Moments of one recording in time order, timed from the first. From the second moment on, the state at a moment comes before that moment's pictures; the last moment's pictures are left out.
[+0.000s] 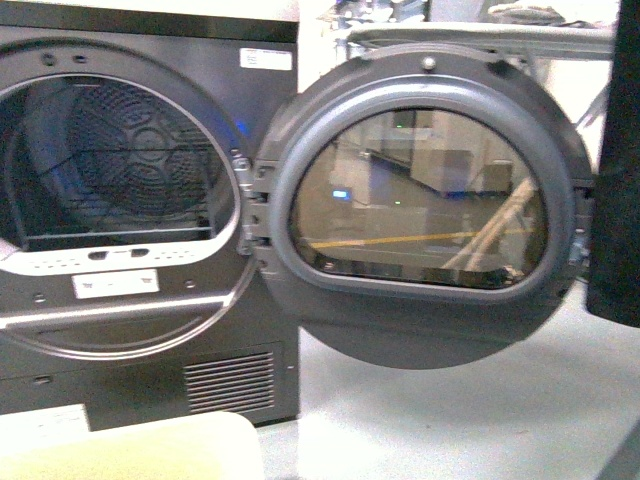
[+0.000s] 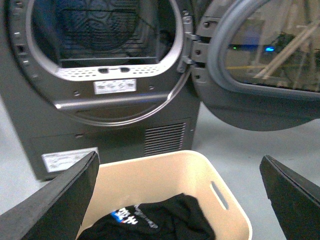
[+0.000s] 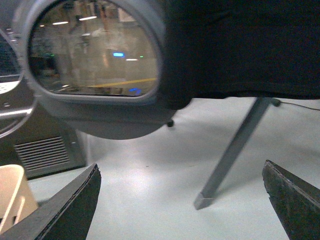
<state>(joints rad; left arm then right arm) 0.00 0.00 0.02 0.00 0.00 -0.01 0.00 0.00 0.01 0.00 0.00 0.00</state>
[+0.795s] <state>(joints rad) 0.00 0.02 0.03 -0.03 -0.01 -0.02 -0.01 0.02 0.01 -0.02 -0.04 0.01</state>
